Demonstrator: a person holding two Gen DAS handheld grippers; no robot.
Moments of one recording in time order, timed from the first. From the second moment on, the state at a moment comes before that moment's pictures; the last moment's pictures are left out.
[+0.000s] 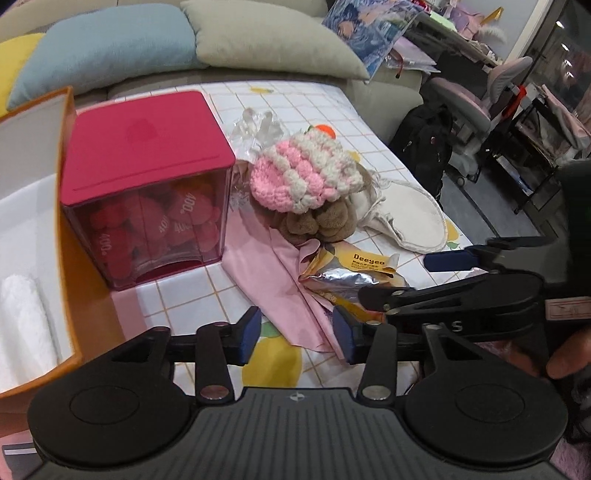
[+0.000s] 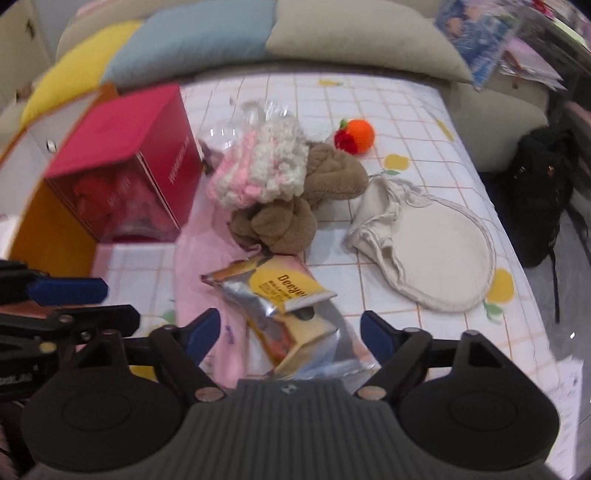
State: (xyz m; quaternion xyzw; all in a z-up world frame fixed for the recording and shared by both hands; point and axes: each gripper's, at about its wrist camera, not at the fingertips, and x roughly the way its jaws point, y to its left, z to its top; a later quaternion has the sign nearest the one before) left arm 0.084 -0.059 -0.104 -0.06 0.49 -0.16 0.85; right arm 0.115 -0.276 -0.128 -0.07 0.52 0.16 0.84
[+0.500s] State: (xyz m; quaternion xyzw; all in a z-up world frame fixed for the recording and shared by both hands) left arm 0.098 -0.066 -0.122 -0.06 0.52 -0.15 0.84; right arm 0.137 -0.293 -0.158 -0.01 0.57 0.18 0.80
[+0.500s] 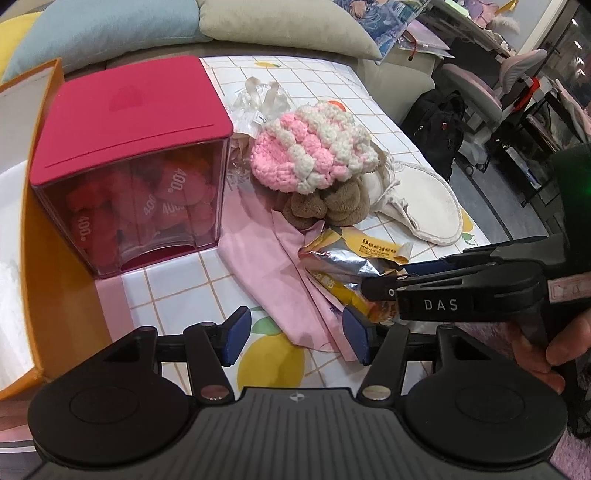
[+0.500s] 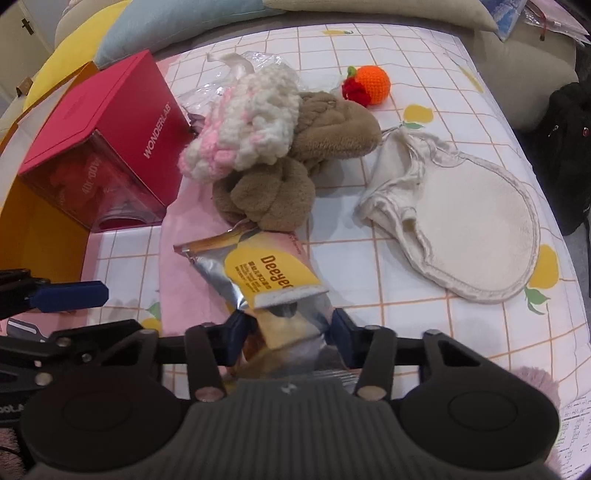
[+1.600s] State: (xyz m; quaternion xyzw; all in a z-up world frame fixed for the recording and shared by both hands) left arm 0.165 -0.138 -0.116 0.19 0.42 -0.20 0.87; right arm 0.125 -0.344 -0.154 0.12 0.55 0.04 0.83
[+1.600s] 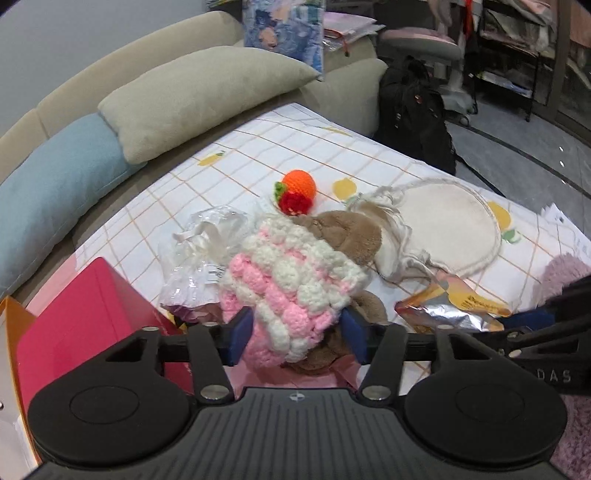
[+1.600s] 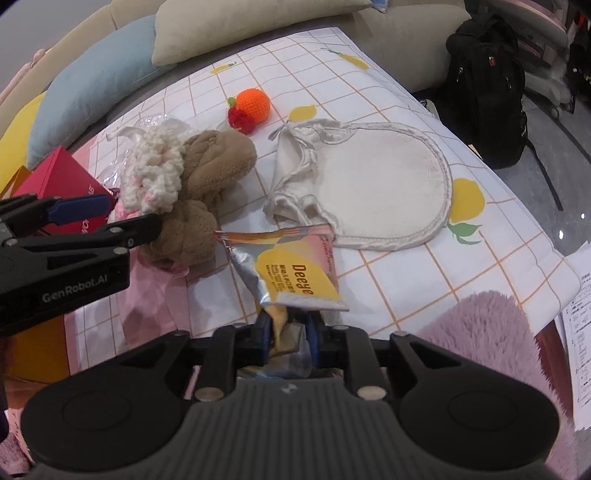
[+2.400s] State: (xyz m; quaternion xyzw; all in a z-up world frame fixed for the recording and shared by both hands) left arm 0.101 -0.084 -0.054 0.04 0.40 -0.17 0.90; right arm 0.129 -0.330 -0.158 0.10 0.54 0.04 0.83
